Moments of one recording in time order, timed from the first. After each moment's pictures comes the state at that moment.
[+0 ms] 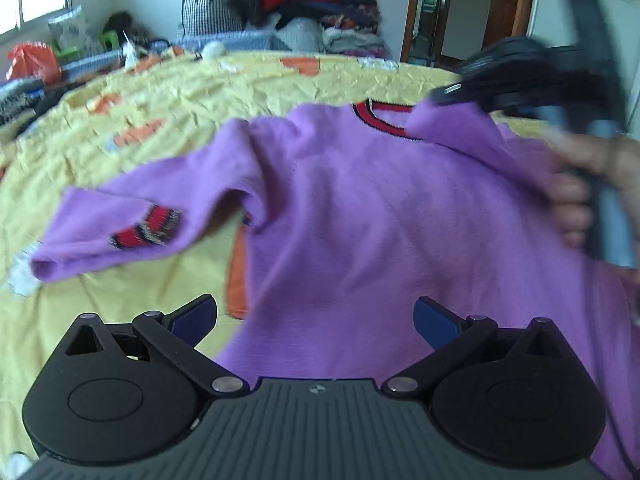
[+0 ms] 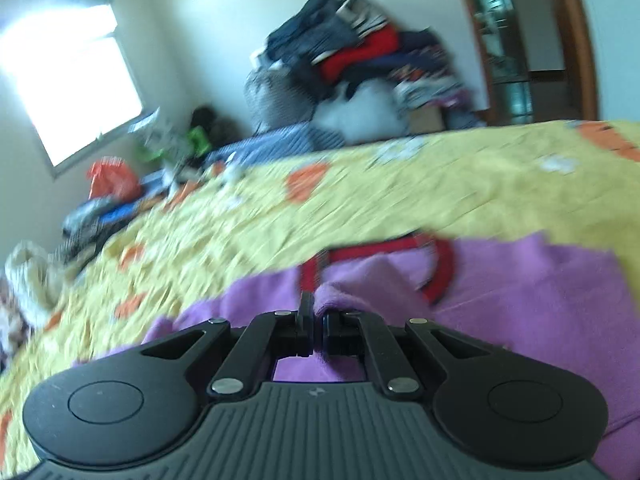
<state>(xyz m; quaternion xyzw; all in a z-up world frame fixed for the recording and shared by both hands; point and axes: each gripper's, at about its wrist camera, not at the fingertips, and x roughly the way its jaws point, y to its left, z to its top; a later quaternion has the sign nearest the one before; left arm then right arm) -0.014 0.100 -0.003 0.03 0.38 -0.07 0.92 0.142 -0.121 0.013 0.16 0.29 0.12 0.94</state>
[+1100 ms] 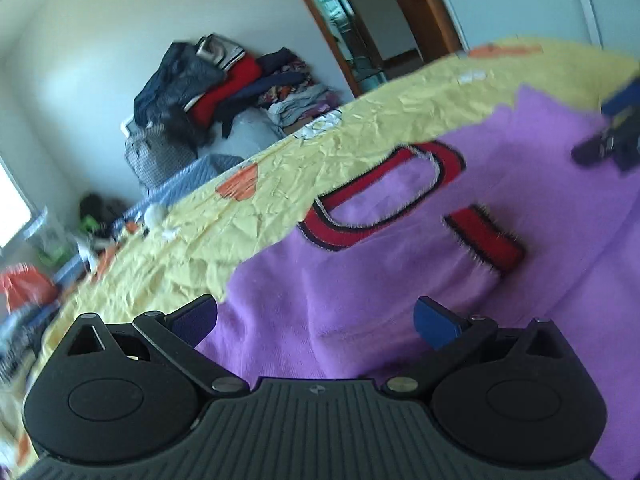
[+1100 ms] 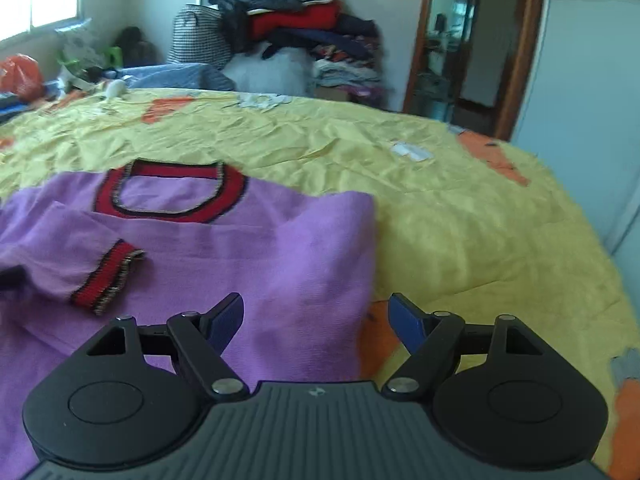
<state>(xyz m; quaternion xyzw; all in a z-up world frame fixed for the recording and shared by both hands) 0.134 -0.028 -0.036 0.30 0.25 -0.10 0.91 0.106 -0.231 -0.033 -0.01 0.34 -0.03 0.94</state>
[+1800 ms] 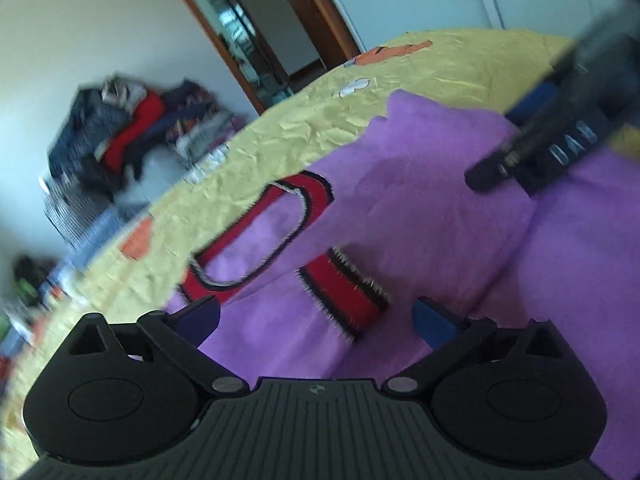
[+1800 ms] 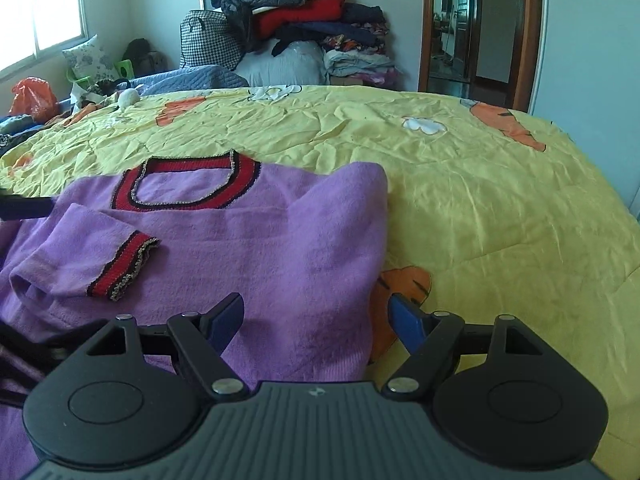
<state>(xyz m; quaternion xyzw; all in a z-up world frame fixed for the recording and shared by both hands) 0.134 -0.090 -0.046 0.32 0.25 -0.24 0.88 0.095 -0.246 -0.042 0.04 0.35 0.00 0.94</state>
